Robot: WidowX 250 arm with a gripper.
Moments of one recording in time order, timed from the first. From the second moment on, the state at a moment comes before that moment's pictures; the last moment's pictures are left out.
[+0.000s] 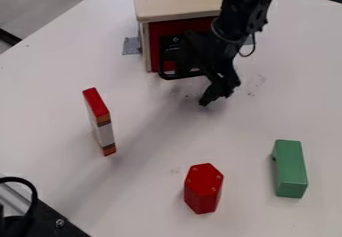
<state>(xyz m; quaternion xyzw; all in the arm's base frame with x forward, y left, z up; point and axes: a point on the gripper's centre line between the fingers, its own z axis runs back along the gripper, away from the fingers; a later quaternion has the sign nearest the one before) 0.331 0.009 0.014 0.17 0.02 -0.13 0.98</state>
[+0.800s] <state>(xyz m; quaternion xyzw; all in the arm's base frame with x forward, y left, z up) 0.295 0.014 0.008 0.10 0.03 -0.19 0.98</state>
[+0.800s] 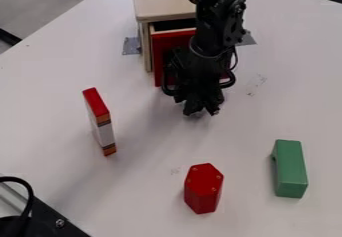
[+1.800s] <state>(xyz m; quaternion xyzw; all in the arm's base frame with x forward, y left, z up) 0.239 -0.020 0.008 0.09 0.02 -0.26 0.96</state>
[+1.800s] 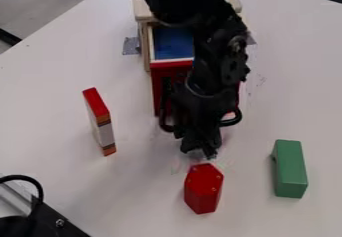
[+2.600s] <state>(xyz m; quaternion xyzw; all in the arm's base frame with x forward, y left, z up) 0.233 -0.039 0.007 0.09 0.02 -0.25 0.96</state>
